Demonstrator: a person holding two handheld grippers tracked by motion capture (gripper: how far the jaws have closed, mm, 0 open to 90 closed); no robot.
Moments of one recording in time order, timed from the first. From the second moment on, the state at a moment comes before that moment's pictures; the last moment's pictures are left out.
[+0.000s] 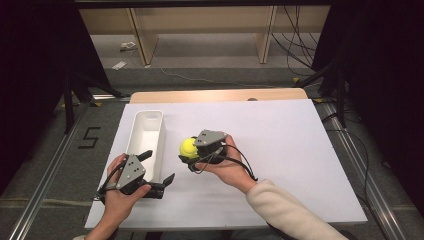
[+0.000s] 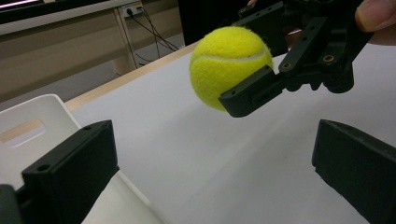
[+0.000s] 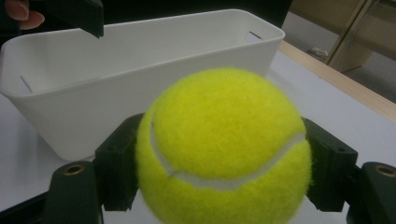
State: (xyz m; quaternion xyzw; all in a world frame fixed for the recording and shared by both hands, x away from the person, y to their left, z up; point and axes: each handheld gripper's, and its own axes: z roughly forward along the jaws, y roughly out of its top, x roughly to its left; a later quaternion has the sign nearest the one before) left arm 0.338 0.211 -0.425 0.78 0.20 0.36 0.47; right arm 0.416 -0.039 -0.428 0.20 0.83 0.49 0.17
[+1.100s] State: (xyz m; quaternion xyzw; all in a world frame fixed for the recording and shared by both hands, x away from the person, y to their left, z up) left arm 0.338 0.209 -0.424 0.78 0.20 0.35 0.48; right arm 0.422 -0.027 -0.418 0.20 0.83 0.50 0.16
